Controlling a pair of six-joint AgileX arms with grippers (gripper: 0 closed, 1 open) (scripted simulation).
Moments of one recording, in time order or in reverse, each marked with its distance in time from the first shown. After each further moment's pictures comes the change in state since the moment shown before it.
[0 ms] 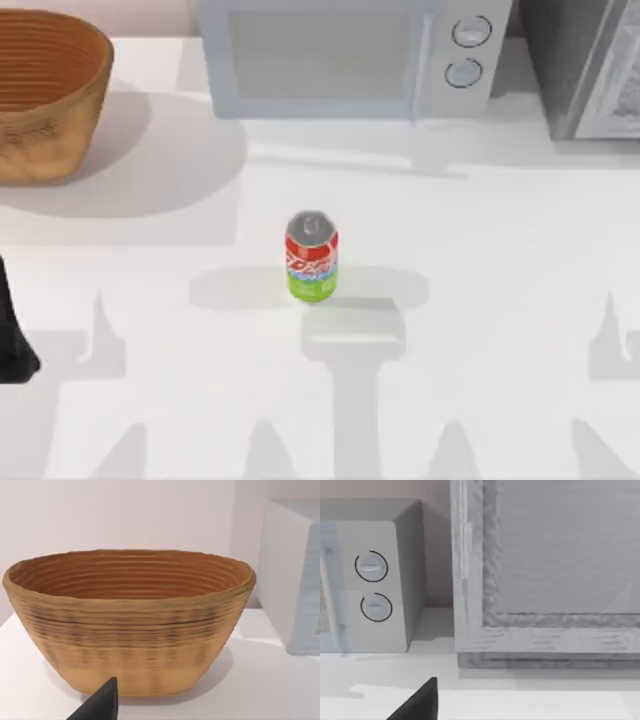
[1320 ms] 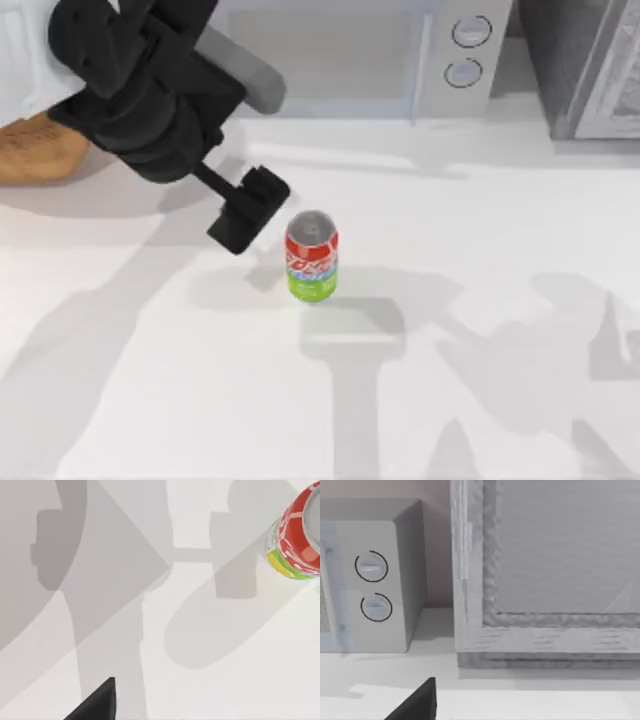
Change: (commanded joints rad) left arm -0.515 1.618 1.364 -0.903 -0.032 0.236; right arm 0.000 0.000 0.000 0.000 0.000 0.000
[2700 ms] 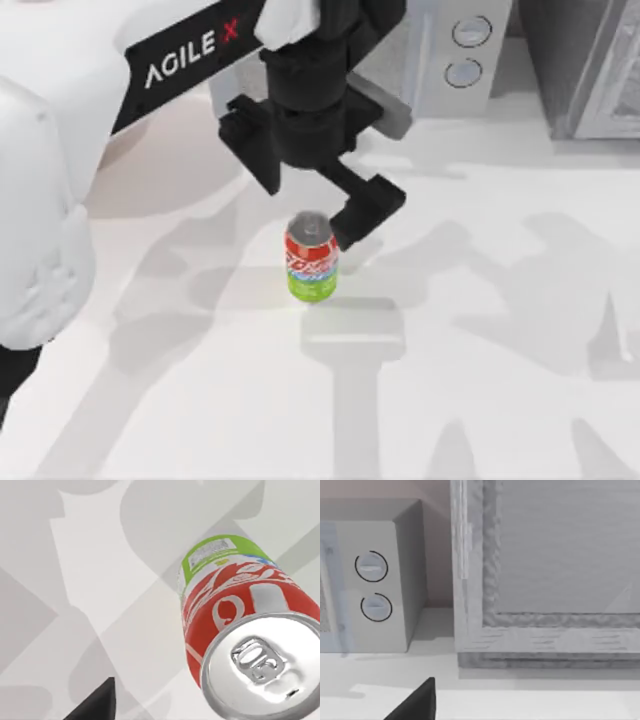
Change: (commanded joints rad) left arm -0.122 0.668 0.744 -0.490 0.037 -0.059; right arm 0.000 0.000 0.000 0.000 0.000 0.000
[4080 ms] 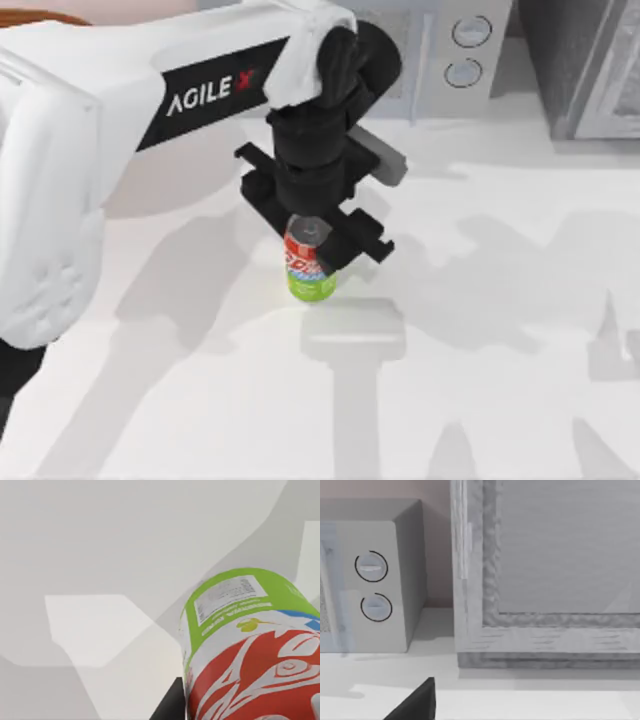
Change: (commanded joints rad) left arm -0.002 0.012 -0.202 0.212 0.000 -0.001; right arm 0.000 0.000 0.000 0.000 0.000 0.000
